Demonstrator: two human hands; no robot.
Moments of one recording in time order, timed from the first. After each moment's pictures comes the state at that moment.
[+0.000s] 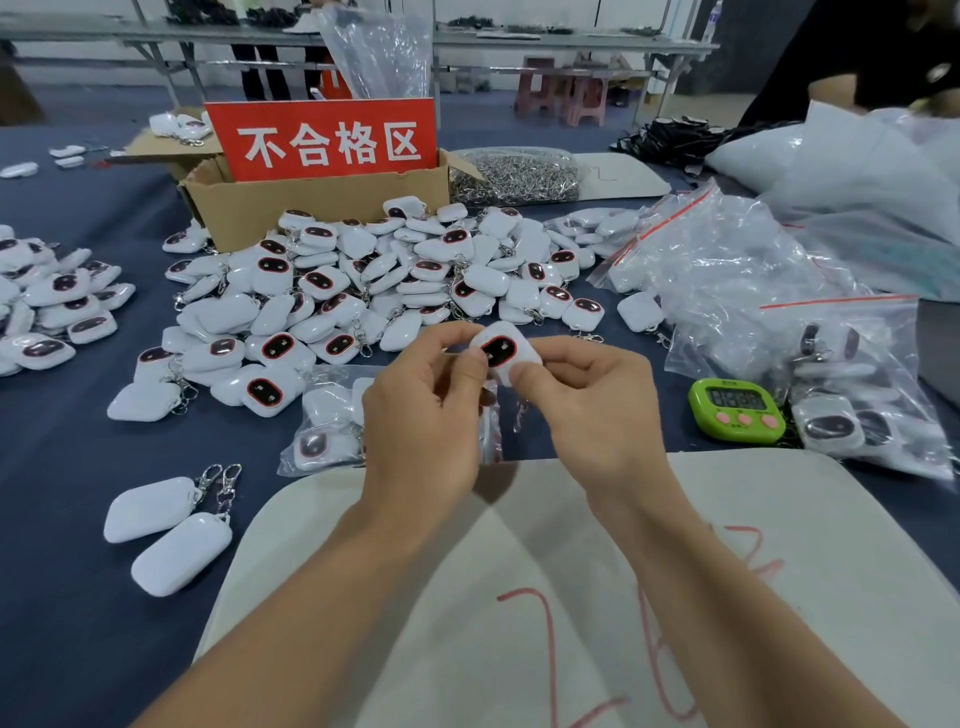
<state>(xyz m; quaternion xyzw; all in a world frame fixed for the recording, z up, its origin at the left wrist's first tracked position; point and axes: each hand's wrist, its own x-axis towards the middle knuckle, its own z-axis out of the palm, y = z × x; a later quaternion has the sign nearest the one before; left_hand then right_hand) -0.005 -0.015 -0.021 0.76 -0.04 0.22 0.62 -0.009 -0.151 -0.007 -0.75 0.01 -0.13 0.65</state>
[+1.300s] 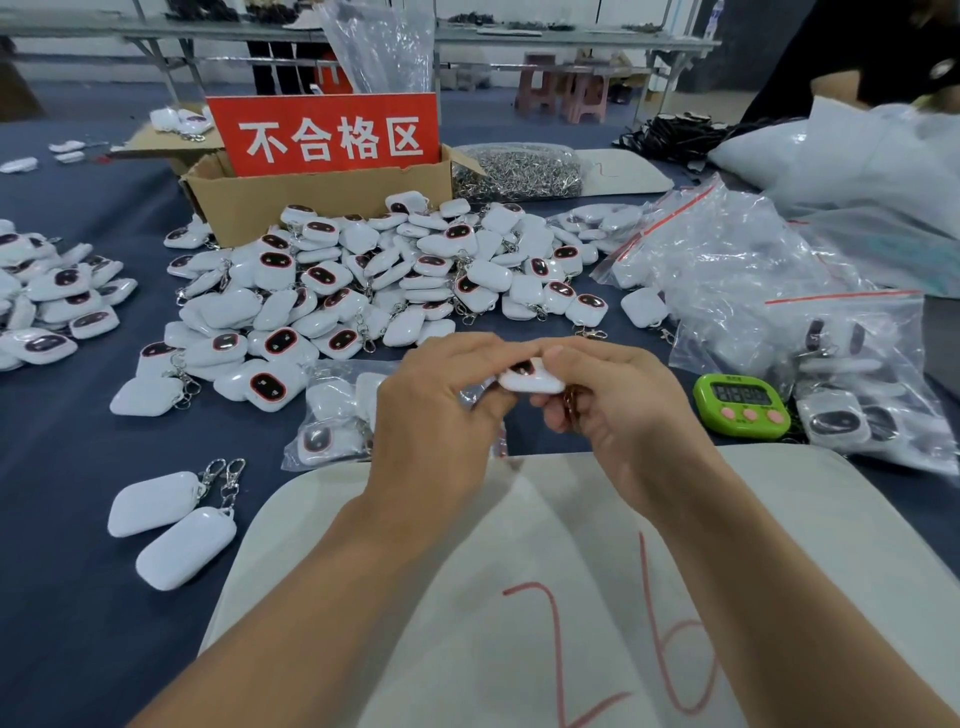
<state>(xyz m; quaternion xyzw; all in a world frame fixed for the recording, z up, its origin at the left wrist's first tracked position) -0.011 -0.012 -0.017 0.82 -0.16 0.25 0.49 -0.005 -0.171 0.001 -0.66 0.03 0.02 0.75</state>
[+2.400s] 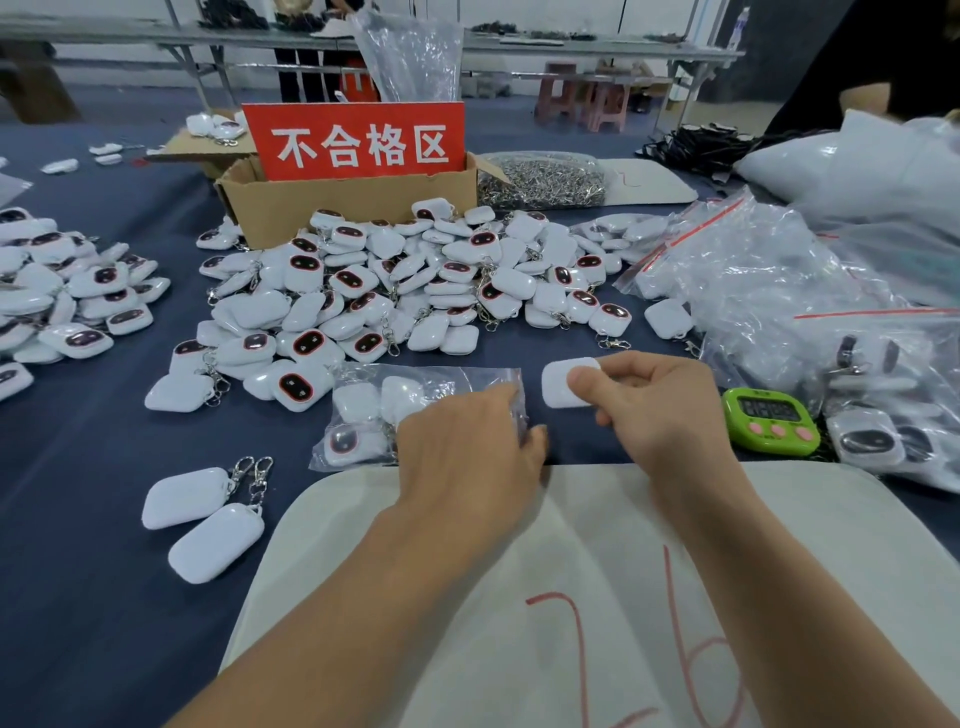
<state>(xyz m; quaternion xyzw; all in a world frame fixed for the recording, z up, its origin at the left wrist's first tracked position) -0.017 -0.022 -0.022 0.97 -0.02 0.14 0.18 0.003 -0.176 -0.009 -0.78 0.14 -0.11 0.60</state>
